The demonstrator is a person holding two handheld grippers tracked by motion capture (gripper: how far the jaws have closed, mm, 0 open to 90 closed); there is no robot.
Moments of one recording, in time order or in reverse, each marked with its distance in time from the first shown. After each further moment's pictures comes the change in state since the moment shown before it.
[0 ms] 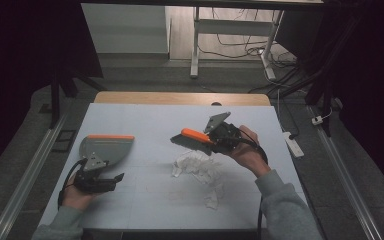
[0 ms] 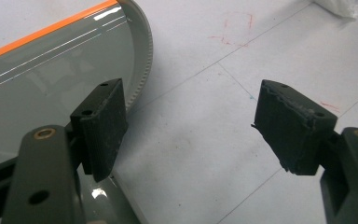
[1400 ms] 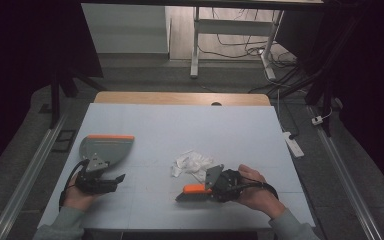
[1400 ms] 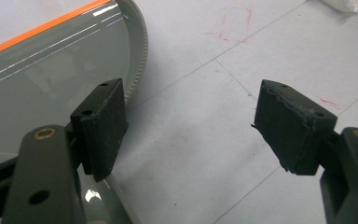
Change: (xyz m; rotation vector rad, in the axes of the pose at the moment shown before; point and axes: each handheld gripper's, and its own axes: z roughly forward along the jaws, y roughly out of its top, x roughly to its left) left arm -0.003 0.000 0.002 0.012 0.008 0.006; right arm 0.099 -0.043 -0.001 0.164 0.155 -0.246
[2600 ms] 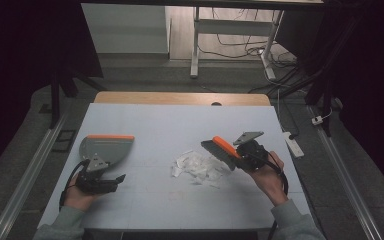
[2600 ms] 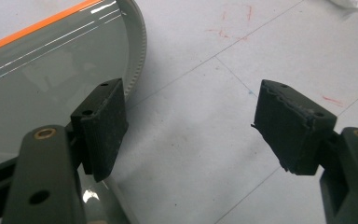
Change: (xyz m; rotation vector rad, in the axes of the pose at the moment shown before) left arm 0.000 0.000 0.003 0.006 -0.007 0.003; right arm -0.070 -0.063 -0.018 -0.126 -0.262 0.615
